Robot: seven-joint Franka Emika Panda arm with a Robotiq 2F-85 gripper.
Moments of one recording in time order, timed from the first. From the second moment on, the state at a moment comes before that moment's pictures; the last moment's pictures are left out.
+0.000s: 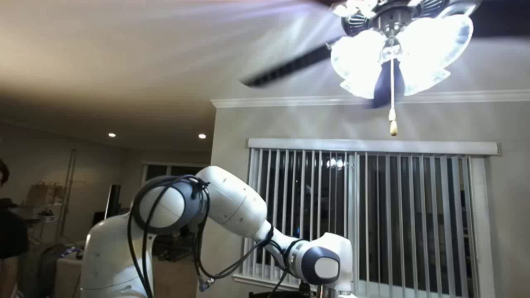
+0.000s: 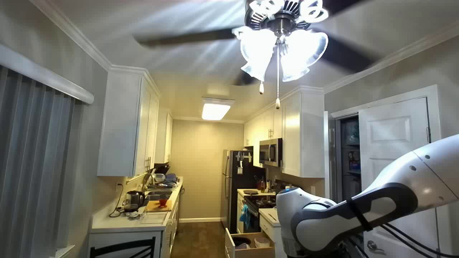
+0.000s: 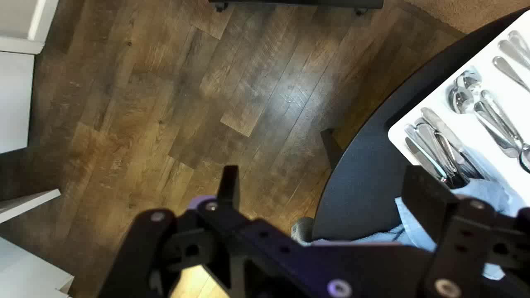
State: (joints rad) arm 0.04 -0.18 0.19 -2.32 -0.07 1.98 0.23
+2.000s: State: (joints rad) arm -0.07 -0.41 0.29 -1.66 -0.42 2.48 0.27
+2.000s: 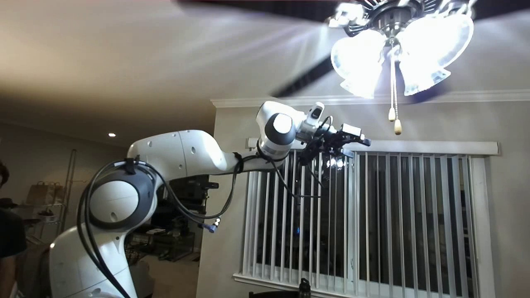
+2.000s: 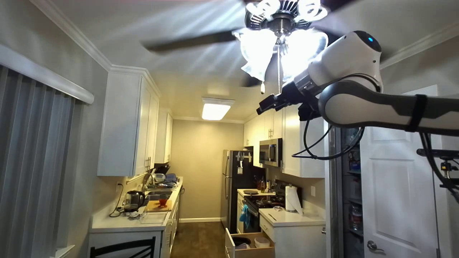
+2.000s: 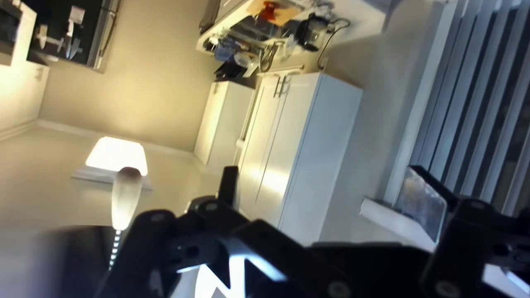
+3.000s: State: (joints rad) arm -0.19 -0.37 0.31 -1.56 -0.55 2.53 0.40
